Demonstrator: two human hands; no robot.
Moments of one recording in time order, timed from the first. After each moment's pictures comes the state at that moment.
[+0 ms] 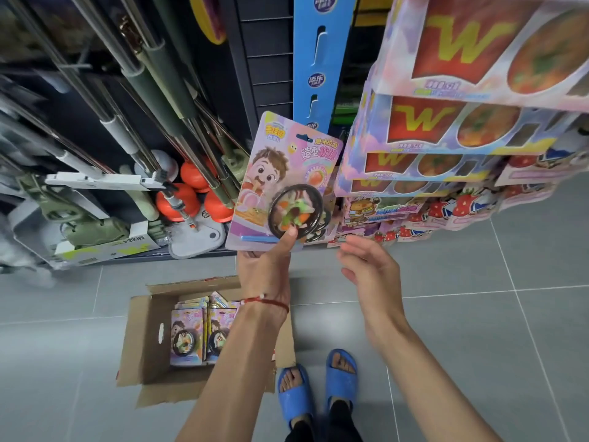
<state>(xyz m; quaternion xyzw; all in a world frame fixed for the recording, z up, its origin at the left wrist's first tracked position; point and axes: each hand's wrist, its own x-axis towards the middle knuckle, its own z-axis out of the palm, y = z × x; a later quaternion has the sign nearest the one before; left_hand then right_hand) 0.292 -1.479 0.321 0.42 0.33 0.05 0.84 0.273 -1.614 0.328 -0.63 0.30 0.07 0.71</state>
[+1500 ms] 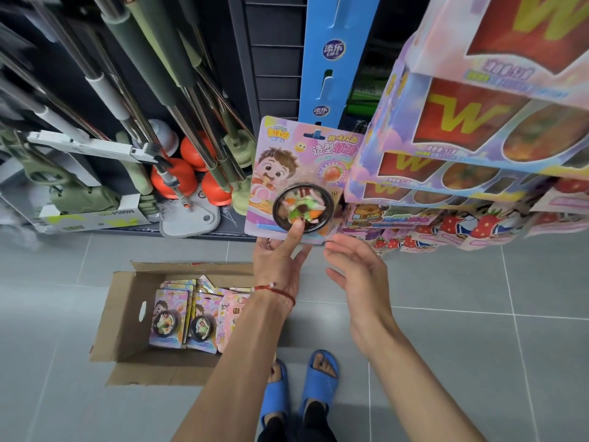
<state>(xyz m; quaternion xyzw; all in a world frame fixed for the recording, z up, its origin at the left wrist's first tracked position) 0.317 -1.504 0.254 0.36 0.35 -0.01 0.86 0.301 -1.616 0.308 -0.62 0.28 0.15 0.72</state>
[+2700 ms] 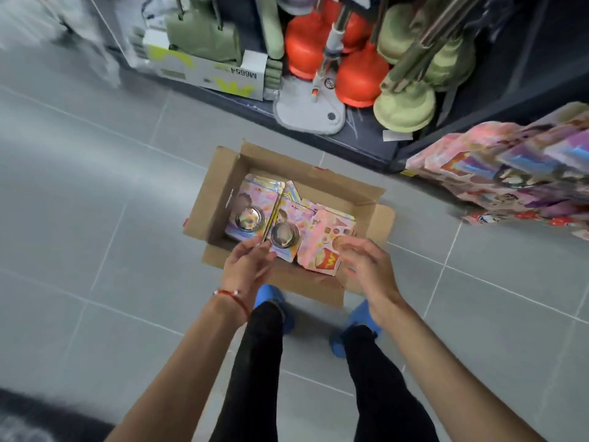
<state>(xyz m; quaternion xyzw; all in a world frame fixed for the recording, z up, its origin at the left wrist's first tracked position) 0.066 -1.186 0.125 0.31 0.61 -0.07 0.72 0.158 -1.363 0.151 -0.73 0.28 0.37 0.50</state>
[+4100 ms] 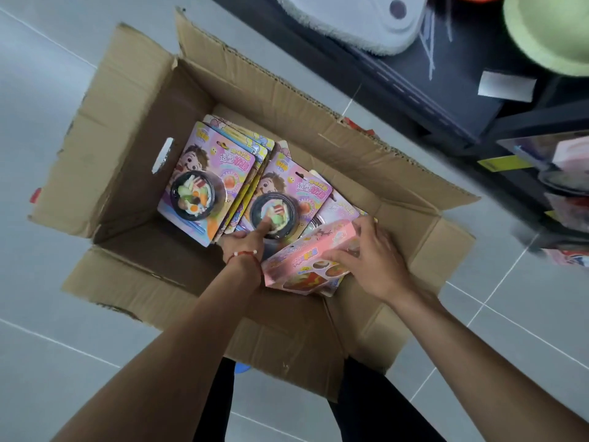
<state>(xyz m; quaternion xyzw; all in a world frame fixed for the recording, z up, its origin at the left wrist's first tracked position) 0.118 -1.226 -0.240 0.31 0.79 -0.13 0.51 0.234 -1.408 -0.180 -0.87 -0.17 0.42 0.16</state>
